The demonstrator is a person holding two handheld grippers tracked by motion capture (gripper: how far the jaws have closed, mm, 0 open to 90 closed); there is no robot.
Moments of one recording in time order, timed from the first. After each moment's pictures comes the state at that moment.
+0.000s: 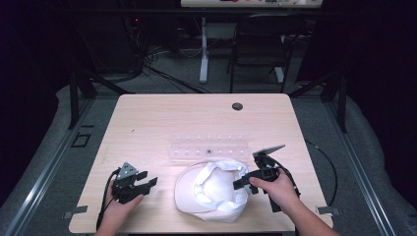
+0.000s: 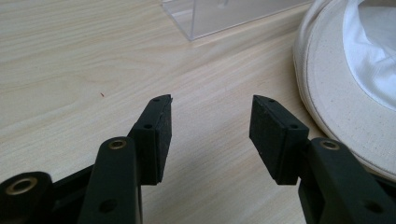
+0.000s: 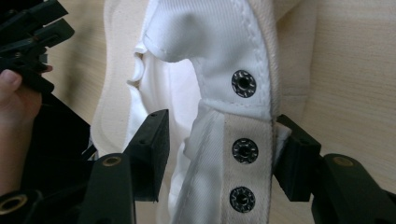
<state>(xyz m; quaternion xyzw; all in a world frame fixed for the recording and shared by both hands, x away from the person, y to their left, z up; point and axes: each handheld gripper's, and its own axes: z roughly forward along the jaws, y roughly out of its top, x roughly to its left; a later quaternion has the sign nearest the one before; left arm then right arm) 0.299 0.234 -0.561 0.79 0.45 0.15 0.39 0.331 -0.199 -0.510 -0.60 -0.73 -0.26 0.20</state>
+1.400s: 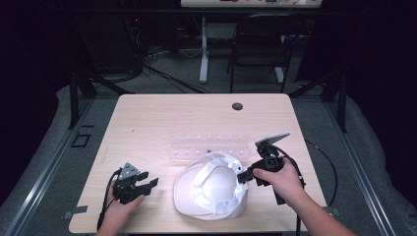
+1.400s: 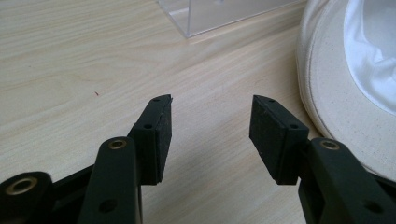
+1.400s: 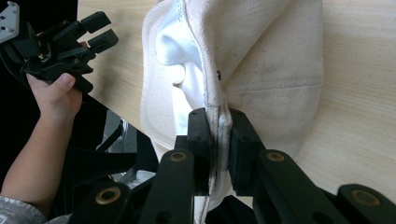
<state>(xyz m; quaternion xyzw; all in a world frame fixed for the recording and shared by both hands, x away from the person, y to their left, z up) 0.298 0.232 -0.563 0.79 0.45 0.15 0.39 0.333 -0.197 -0.462 -0.61 -0.72 -0.27 0.21</state>
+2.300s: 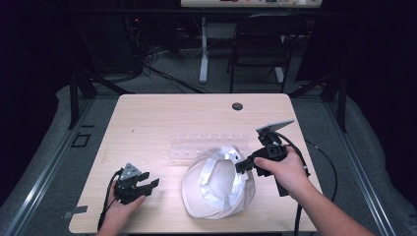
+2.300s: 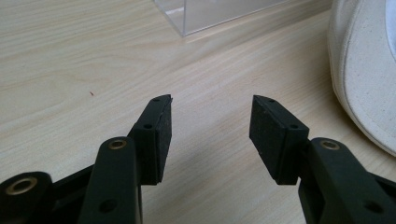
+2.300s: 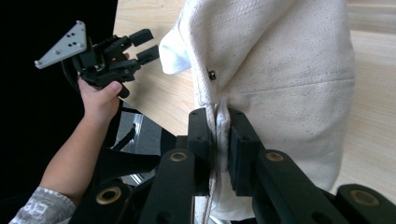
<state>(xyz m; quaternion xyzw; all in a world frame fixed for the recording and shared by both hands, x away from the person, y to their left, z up) 0.298 0.229 -0.564 0.79 0.44 0.15 0.38 0.332 -0.190 -0.409 -0.59 -0.72 -0.30 0.21</state>
